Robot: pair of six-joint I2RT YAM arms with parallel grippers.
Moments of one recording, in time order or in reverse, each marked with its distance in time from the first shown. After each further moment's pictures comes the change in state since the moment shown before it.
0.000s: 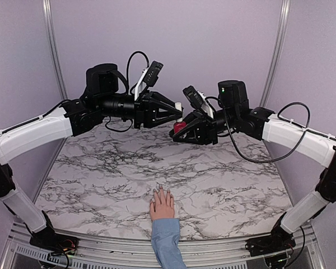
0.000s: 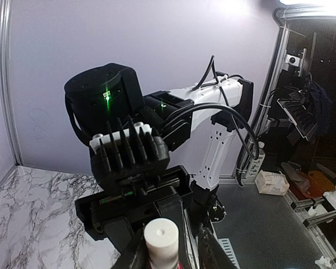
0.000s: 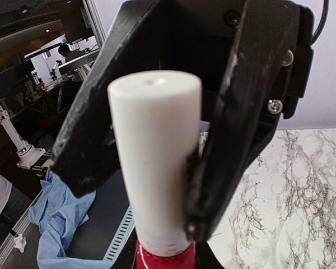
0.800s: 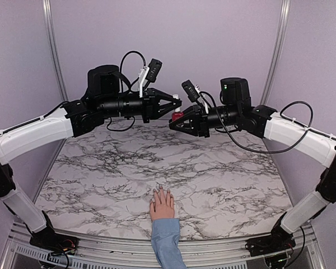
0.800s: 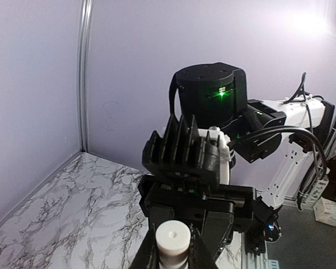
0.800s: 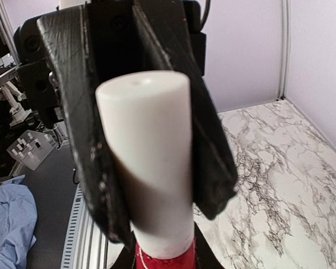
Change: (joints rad) left arm -0.010 0.006 -0.004 -0.006 -0.330 0.002; right arm -0.021 -0.006 0.021 -0.007 0.343 0.046
